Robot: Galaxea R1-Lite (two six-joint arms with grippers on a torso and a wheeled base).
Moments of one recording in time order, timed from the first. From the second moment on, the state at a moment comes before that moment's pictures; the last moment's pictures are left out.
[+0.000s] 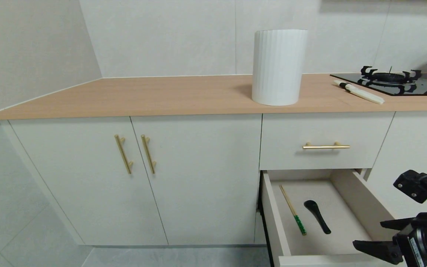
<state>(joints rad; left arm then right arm) 0.00 0.00 0.00 0.00 -0.01 0.00 0.27 1.26 -0.52 0.03 0.20 -0.07</state>
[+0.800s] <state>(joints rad) 0.00 0.00 0.00 0.00 -0.01 0.00 0.34 1.49 -0.53 0.12 0.14 -0.08</state>
